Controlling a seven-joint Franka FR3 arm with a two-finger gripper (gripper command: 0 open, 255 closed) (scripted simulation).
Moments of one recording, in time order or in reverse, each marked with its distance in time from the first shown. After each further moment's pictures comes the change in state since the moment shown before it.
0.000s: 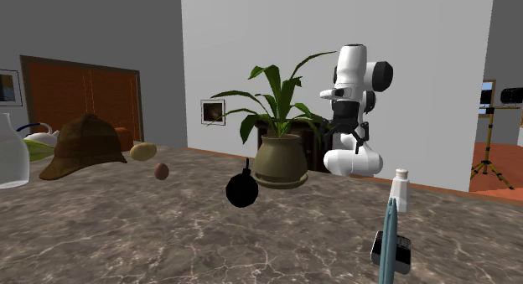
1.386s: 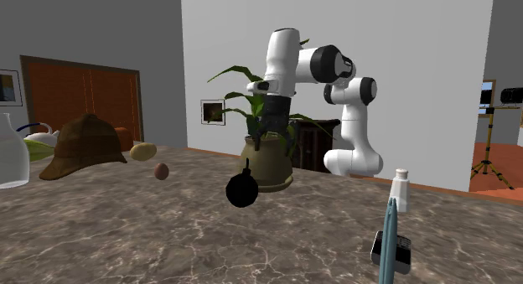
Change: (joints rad) arm -0.070 0.660 -0.261 0.605 0.024 0.050 -0.364
